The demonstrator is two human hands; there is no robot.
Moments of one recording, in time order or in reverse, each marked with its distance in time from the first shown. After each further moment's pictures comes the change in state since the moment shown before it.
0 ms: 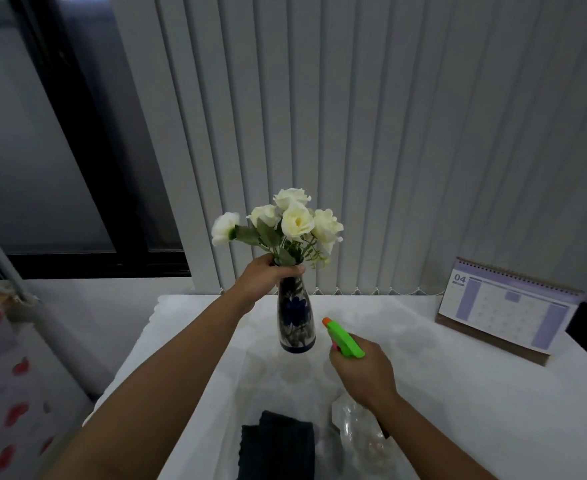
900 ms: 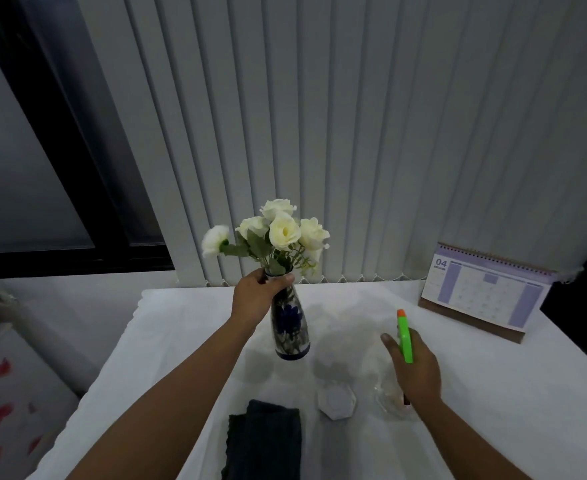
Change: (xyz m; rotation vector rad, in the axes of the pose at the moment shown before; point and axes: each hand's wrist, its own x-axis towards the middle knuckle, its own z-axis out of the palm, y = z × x) left_hand -0.026 -0.033 0.045 -0.028 0.258 -0.034; right_hand 0.009 0.102 -0.054 0.032 0.341 0.122
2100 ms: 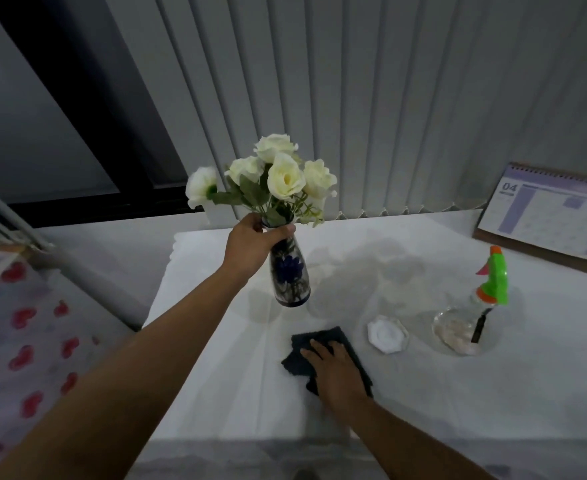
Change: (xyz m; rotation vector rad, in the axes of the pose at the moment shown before) left_hand 0.020 -0.043 -0.082 0.164 0.010 -0.010; right_hand -0.148 0.011 0.199 -0.693 -0.844 -0.433
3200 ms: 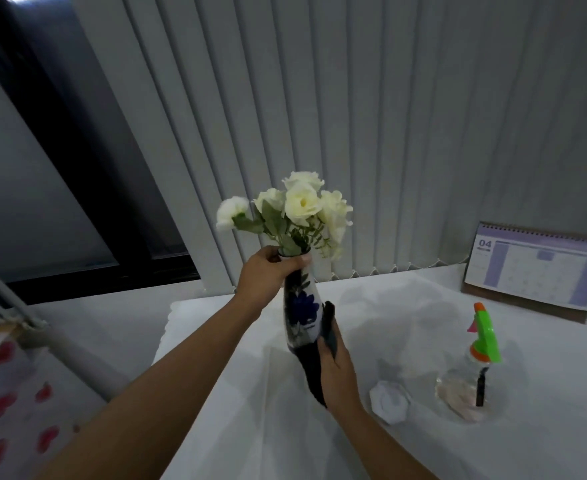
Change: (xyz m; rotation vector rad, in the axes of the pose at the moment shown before) left_hand 0.012 0.070 0.010 -0.115 -0.114 0.078; right_hand 0.028 -0.032 -0.134 1.274 0.716 -0.038
